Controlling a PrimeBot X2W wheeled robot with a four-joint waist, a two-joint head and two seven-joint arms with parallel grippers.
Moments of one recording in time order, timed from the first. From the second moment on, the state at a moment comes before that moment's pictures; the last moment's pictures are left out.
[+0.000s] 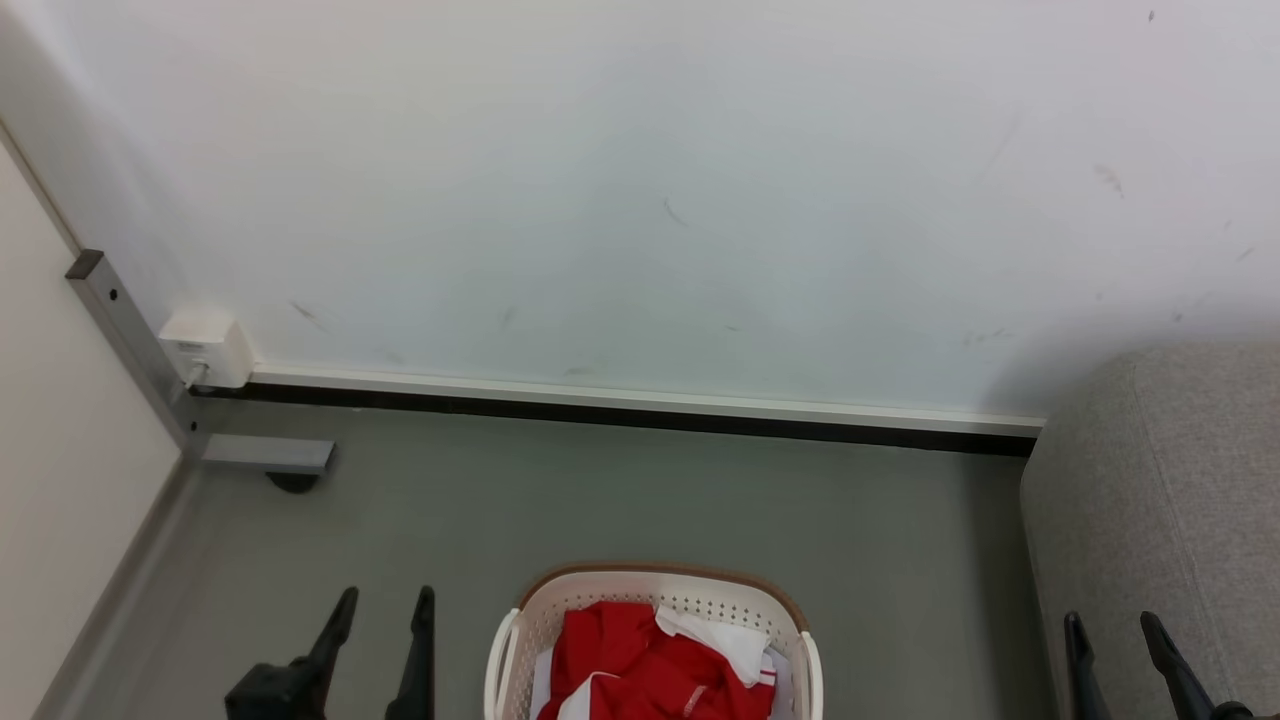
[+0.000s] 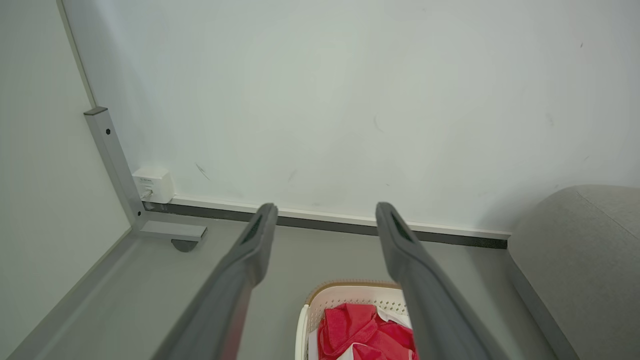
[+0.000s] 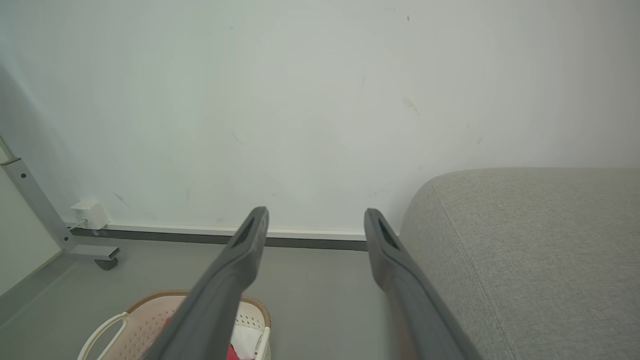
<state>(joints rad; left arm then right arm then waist) -0.03 0.05 -0.02 0.29 -0.12 -0.08 -0.25 0.06 -0.08 -0.03 0.22 0.25 0.13 -0.25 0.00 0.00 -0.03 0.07</state>
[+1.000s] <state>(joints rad) -0.03 0.05 -0.02 0.32 -0.11 -0.12 -0.26 0.07 -0.07 -0.03 0.24 0.24 0.13 -0.26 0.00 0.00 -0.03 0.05</state>
